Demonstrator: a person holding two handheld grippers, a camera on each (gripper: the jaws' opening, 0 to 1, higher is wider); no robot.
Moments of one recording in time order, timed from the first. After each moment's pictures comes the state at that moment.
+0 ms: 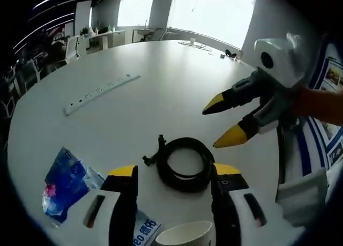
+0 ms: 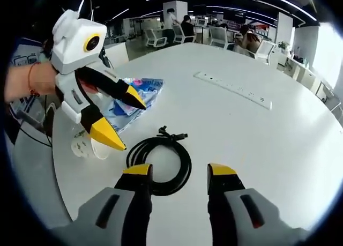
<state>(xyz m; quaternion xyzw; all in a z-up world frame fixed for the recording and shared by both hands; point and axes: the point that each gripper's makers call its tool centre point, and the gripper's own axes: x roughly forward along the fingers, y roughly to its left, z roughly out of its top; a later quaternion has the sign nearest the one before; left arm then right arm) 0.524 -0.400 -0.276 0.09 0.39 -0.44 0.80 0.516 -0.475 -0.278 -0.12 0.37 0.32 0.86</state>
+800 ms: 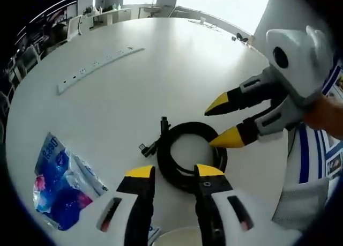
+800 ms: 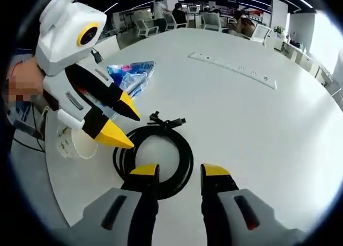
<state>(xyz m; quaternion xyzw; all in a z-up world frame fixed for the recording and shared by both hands) 0.523 -0.404 -0.317 0.11 0.47 -0.40 0.78 0.519 -0.472 -0.322 -0.10 0.42 0.29 0.85</state>
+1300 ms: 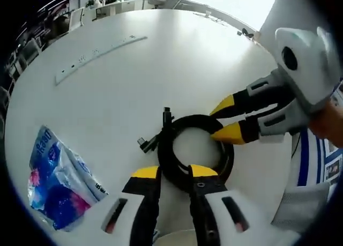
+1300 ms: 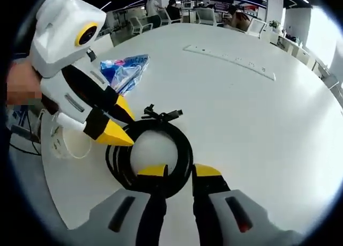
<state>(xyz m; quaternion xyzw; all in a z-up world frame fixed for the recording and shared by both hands) 0.523 -0.404 -0.335 0.12 0.50 -0.39 0.77 0.521 -0.474 -0.335 -0.10 0.44 0.27 0.85</state>
